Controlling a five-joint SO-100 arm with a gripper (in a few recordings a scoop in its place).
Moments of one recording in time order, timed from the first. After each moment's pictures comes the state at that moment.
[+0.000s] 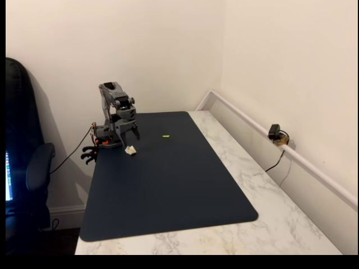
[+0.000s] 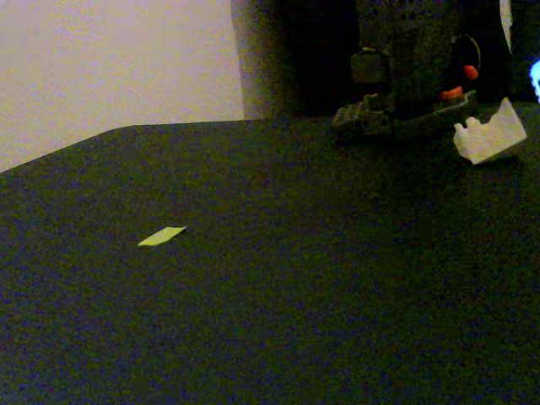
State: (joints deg) arm -64.3 120.2 136.3 73.1 100.9
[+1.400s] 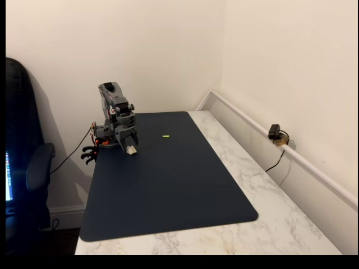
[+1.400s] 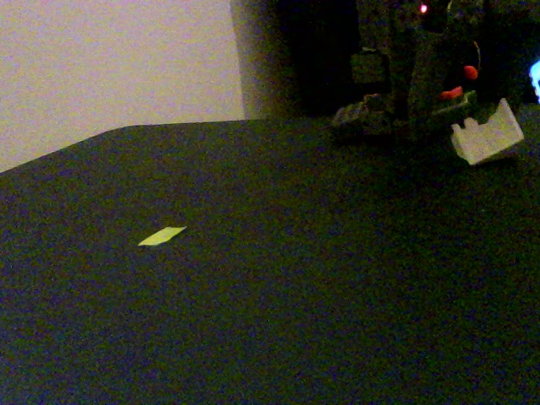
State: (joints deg) arm -65.5 121.0 148.3 61.3 101.2
